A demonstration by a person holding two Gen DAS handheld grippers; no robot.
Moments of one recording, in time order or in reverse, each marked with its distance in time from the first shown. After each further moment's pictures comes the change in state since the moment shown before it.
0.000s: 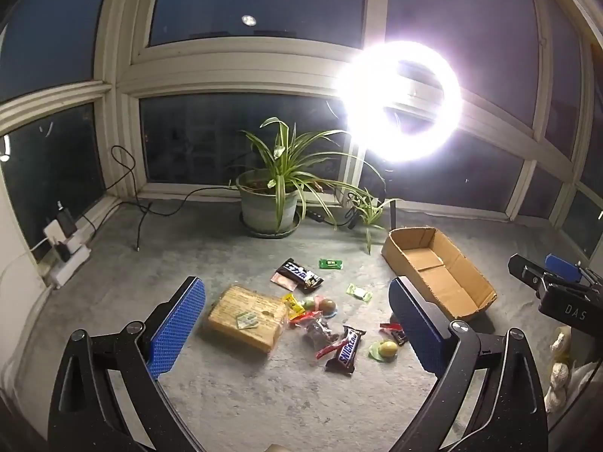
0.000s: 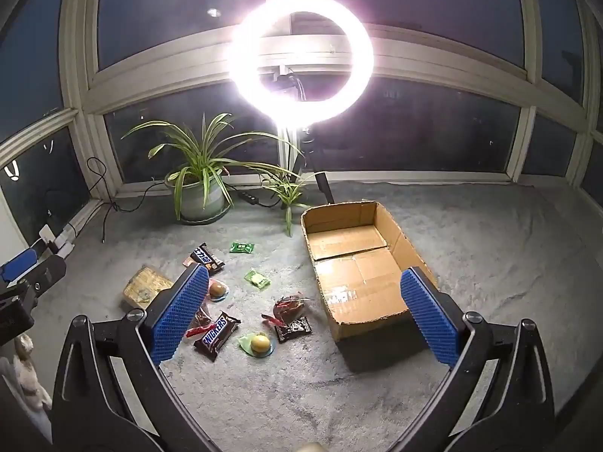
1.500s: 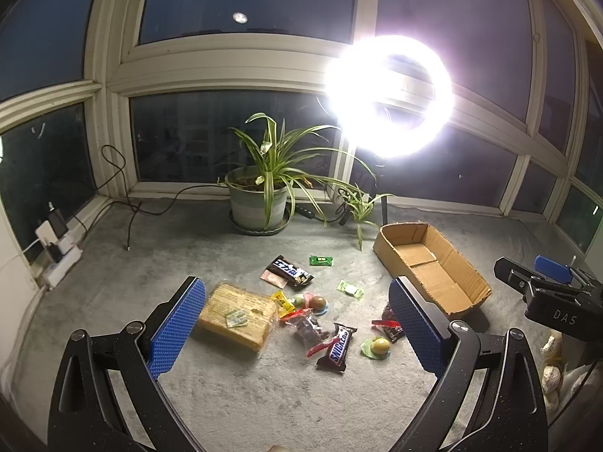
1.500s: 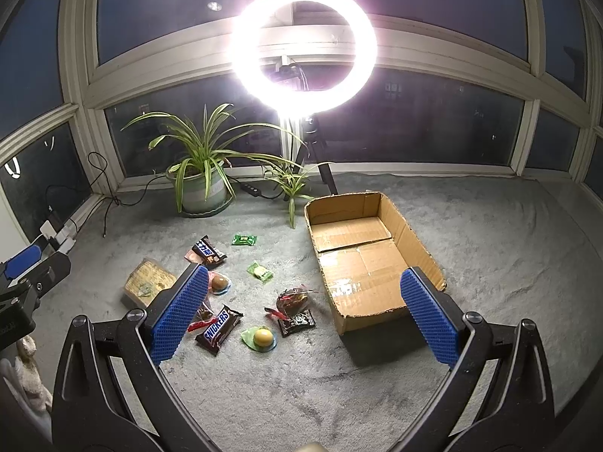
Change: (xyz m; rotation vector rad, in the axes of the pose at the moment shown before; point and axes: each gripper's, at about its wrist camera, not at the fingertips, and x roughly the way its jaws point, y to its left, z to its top) left arm 0.003 -0.010 -0.002 0.011 0.010 -0.019; right arm 0.006 0.004 -0.006 0.008 0.023 0.000
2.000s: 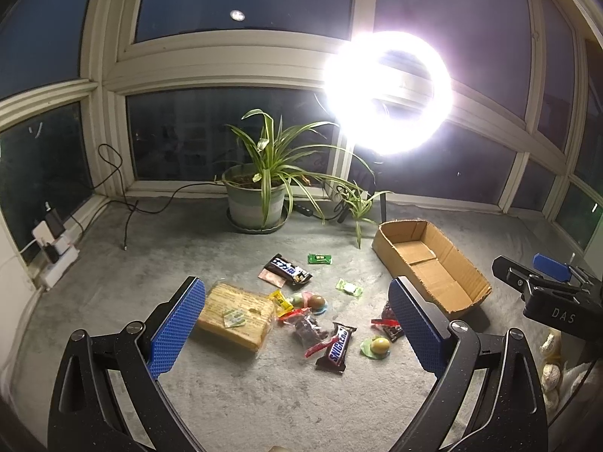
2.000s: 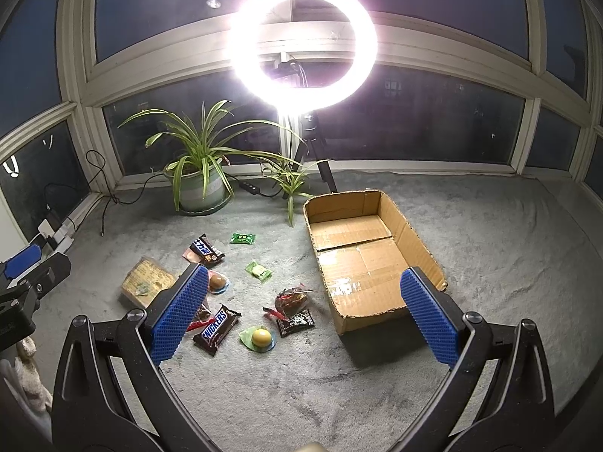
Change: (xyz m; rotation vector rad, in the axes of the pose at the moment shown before) left arm 0.006 -0.003 -0.001 0.004 0.011 -0.007; right arm 0.004 0.000 -0.001 0.000 0.006 0.001
